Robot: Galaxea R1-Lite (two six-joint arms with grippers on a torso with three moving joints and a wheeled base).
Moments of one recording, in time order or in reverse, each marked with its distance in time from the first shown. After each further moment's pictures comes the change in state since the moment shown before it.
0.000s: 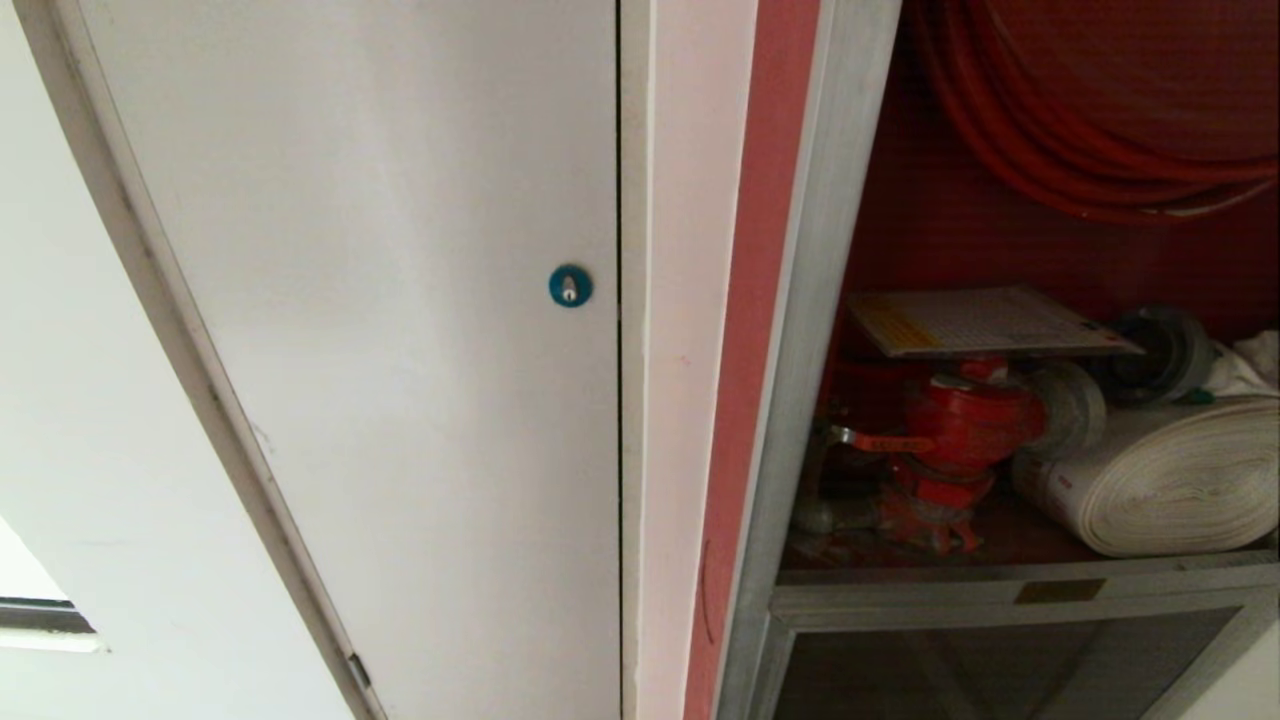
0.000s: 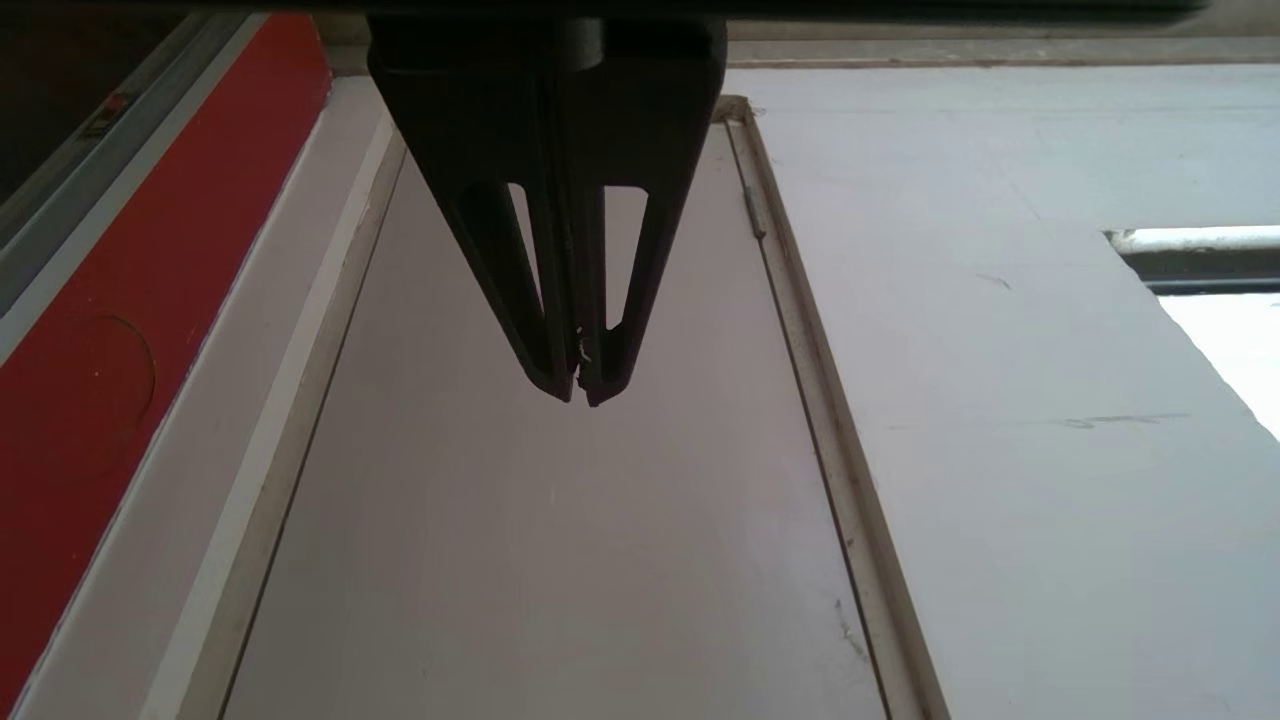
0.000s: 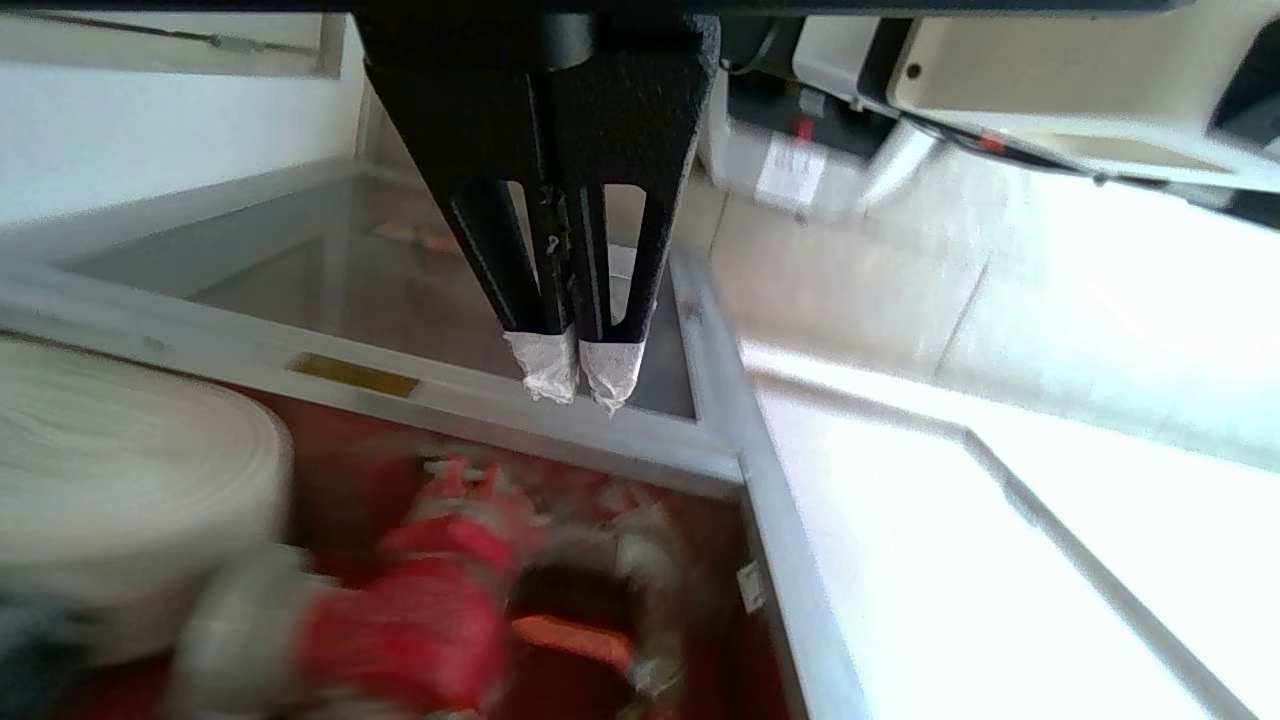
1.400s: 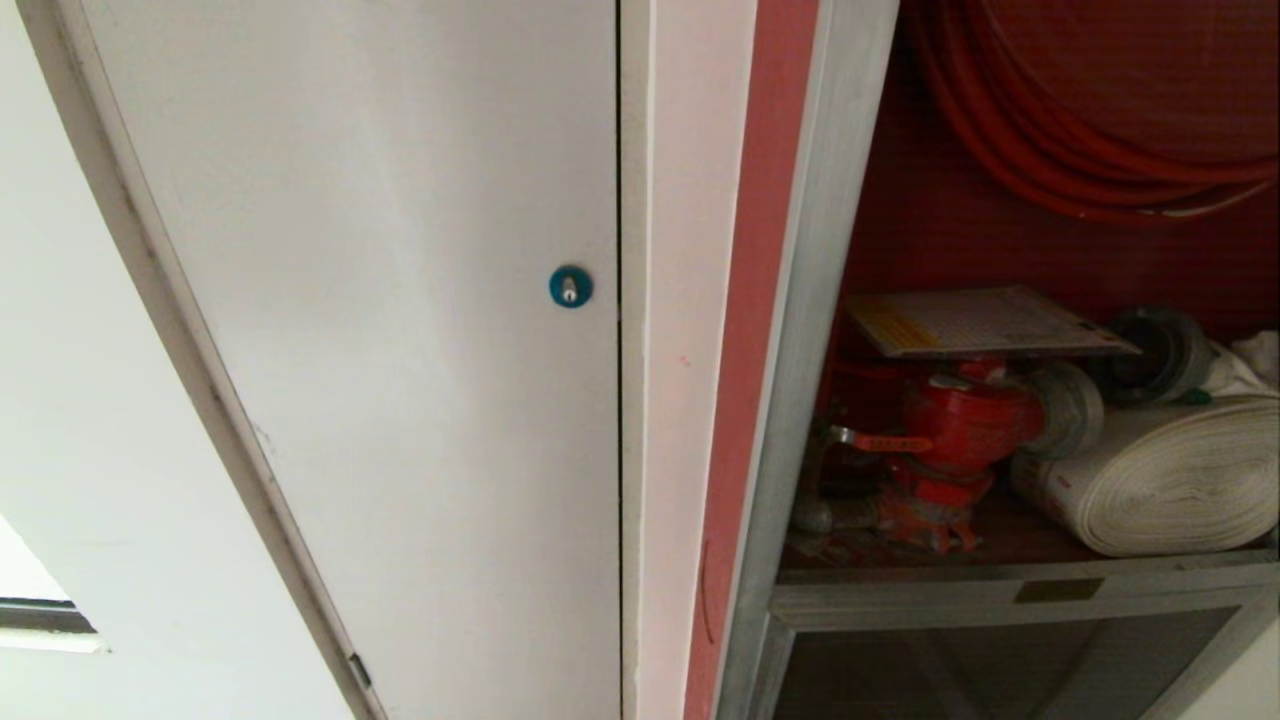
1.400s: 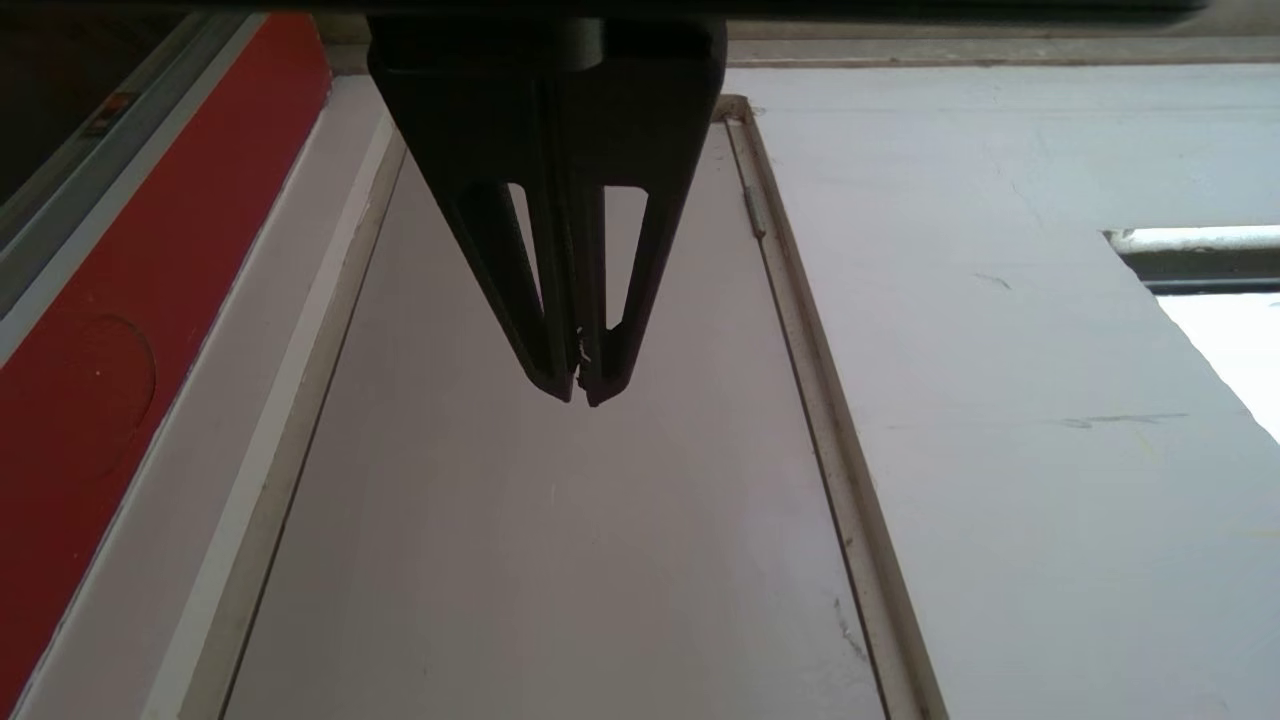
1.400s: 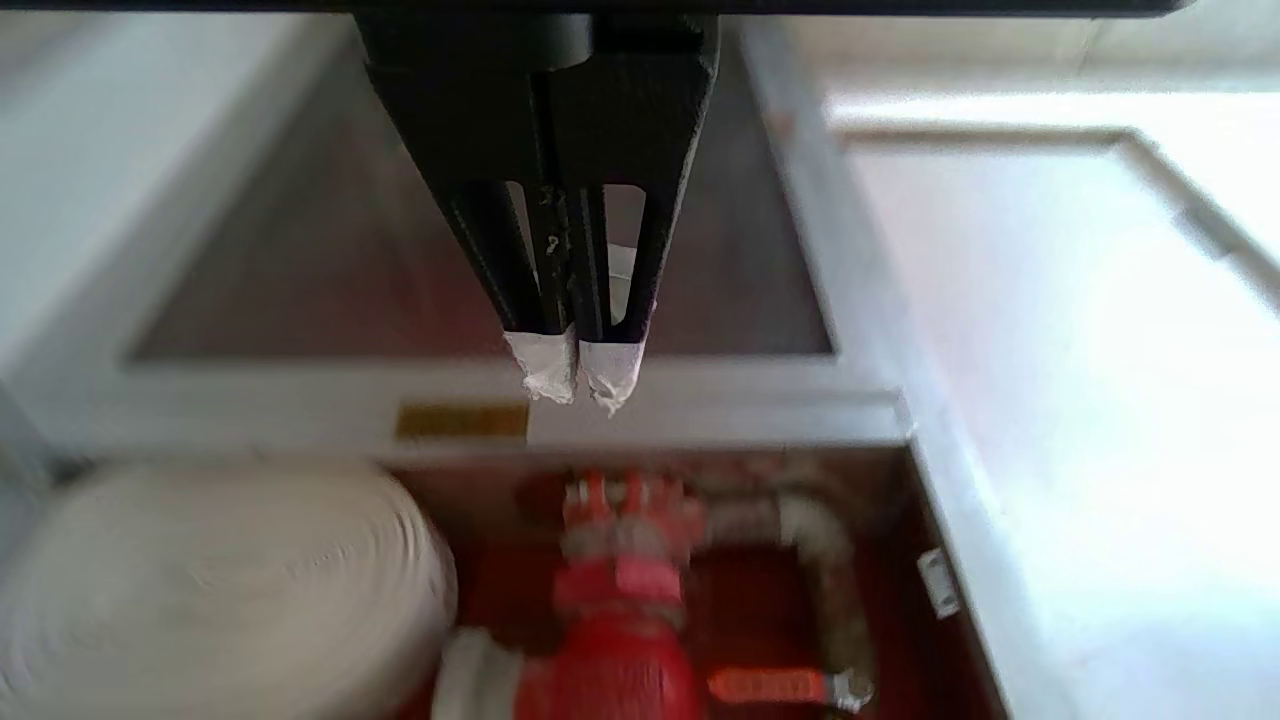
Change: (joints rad) left arm 0.000 0.000 0.000 0.000 0.000 0.000; right arm -0.184 -0.897 1.174 -0.698 -0.058 0.001
